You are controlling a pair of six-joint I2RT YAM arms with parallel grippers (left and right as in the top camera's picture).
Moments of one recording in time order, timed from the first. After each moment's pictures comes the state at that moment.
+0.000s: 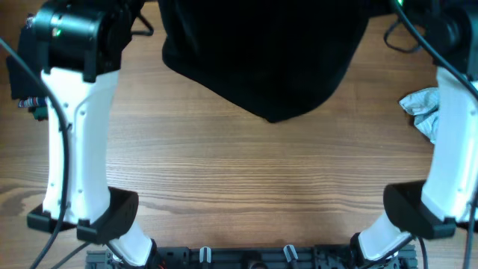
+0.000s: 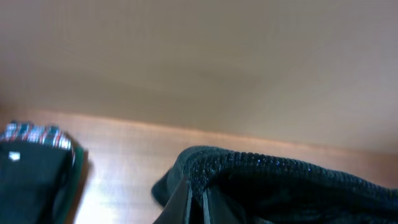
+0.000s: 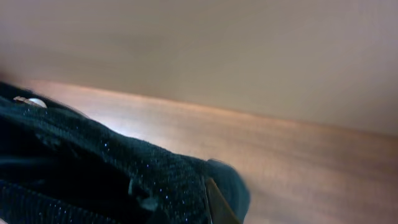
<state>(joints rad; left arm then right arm) -0.24 1.83 2.50 -1.16 -0.21 -0.27 0.11 1.82 2.56 -1.32 -0.12 -0.02</state>
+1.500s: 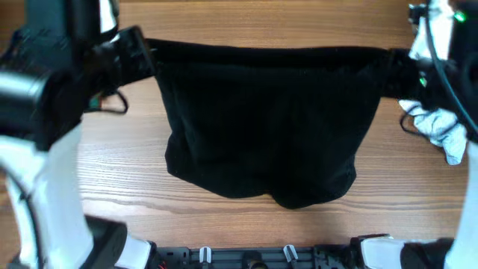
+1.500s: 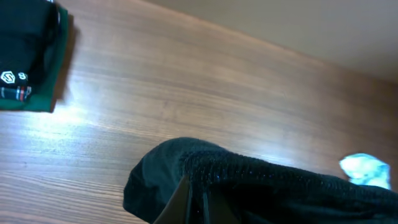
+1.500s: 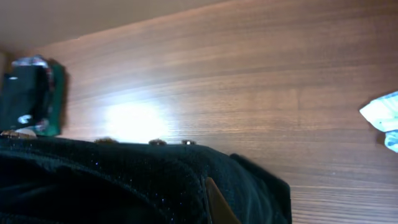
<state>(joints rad) -0.24 1.68 2.51 -1.68 -0.04 -0.48 0.11 1.51 2.22 -1.58 -0.13 0.27</state>
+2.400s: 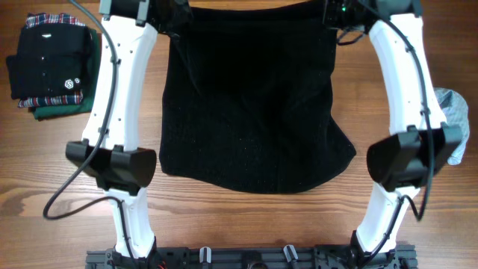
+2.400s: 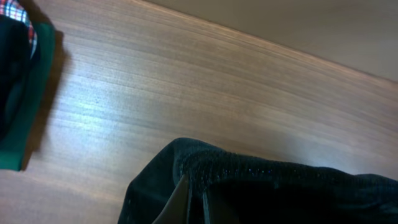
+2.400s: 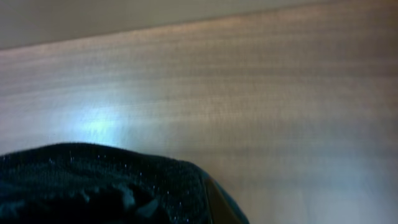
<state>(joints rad) -0.23 2.15 2.51 -1.34 -0.18 -0.48 0.11 2.13 2.22 -1.04 -0.01 0.19</state>
